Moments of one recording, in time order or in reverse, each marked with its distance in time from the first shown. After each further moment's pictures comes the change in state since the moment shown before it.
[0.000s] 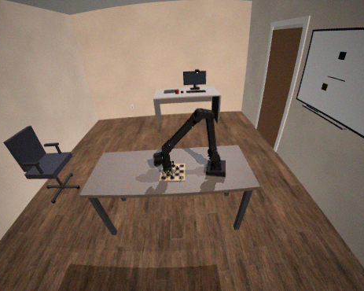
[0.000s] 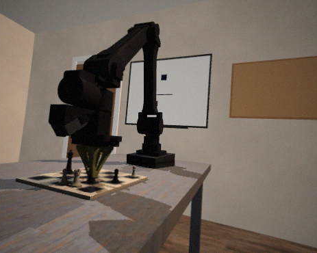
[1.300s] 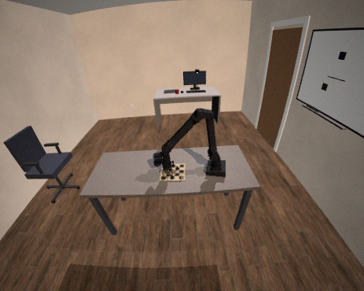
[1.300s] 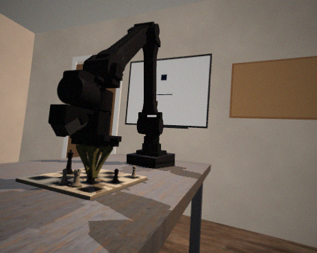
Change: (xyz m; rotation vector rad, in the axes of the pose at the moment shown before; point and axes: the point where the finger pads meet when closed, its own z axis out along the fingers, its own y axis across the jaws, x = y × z) arm 0.000 -0.001 0.000 0.000 0.000 -0.011
